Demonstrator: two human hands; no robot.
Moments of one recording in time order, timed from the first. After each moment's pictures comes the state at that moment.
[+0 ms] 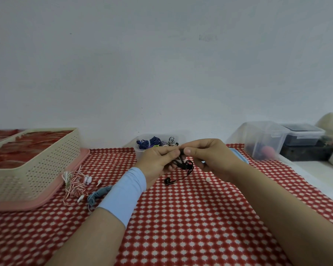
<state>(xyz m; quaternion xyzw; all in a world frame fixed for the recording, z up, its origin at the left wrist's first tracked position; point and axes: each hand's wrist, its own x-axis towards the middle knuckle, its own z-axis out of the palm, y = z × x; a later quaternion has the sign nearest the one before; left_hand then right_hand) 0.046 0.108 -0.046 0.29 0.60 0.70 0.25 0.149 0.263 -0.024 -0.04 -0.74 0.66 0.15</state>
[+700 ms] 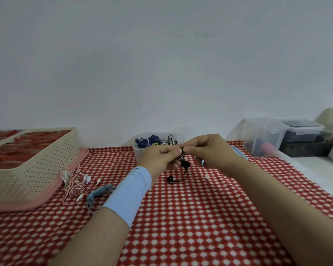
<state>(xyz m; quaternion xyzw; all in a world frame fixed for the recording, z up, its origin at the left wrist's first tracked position) 0.053 0.116 -0.046 0.26 0.63 0.70 0.21 0.152 0.265 -0.018 -0.08 -0.82 0.53 0.18</state>
